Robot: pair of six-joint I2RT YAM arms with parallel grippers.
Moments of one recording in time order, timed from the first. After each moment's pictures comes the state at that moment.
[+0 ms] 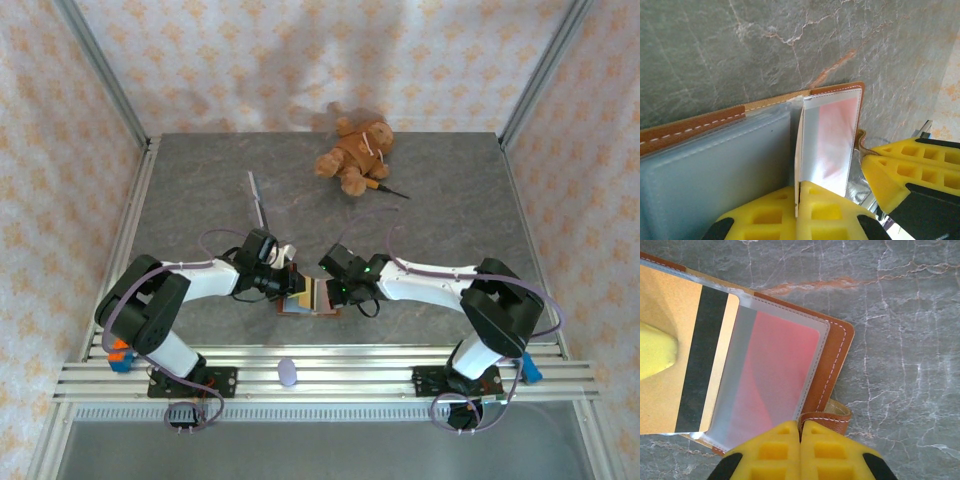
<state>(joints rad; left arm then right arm) -0.46 1.58 0.60 -0.01 0.67 -0.78 0.94 1.59 0.90 -0.51 0.03 0.66</state>
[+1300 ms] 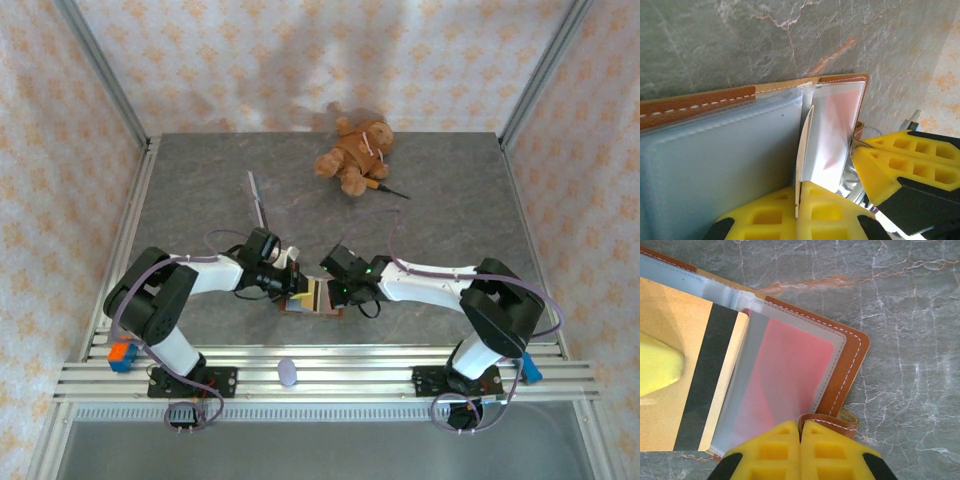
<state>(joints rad) -0.46 1.64 0.64 -0.02 0.75 -0.80 0.93 1.58 0.87 -0.48 0.03 0.67</state>
